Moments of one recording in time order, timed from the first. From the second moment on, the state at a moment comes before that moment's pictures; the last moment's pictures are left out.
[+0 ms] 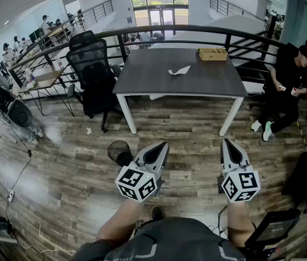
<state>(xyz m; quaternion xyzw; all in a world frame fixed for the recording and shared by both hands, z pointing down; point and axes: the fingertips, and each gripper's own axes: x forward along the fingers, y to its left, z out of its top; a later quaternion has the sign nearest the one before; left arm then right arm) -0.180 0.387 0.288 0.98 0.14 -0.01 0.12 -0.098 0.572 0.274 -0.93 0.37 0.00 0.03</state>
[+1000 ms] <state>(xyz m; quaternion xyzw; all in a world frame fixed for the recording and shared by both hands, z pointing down) -0.164 0.331 0.293 0.98 0.15 -0.01 0.13 -0.082 0.504 0.268 -0.93 0.36 0.00 0.03</state>
